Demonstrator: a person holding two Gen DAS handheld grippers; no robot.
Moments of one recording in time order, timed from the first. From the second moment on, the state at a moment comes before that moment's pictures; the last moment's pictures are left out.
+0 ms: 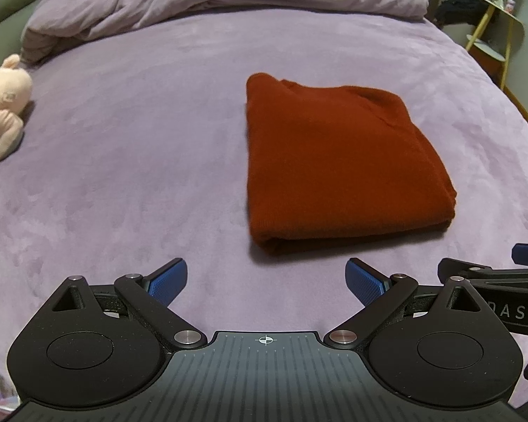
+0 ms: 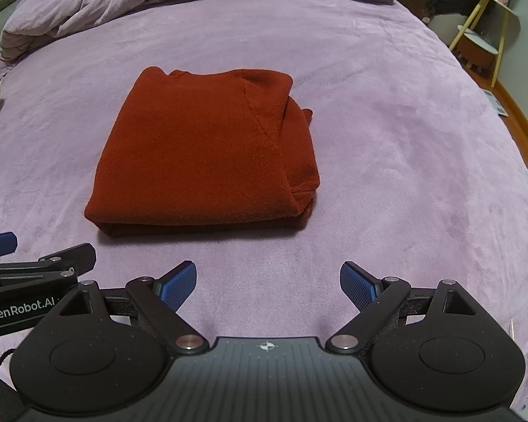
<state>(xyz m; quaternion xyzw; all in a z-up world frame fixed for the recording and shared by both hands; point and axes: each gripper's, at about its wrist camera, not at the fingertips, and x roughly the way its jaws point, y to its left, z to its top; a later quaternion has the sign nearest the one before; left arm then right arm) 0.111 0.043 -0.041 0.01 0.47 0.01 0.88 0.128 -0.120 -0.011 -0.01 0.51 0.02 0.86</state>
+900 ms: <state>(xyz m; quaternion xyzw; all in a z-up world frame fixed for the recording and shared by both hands) 0.106 0.036 -0.039 0.04 0.47 0.01 0.88 0.125 -0.121 -0.005 -0.02 0.50 0.01 0.86</state>
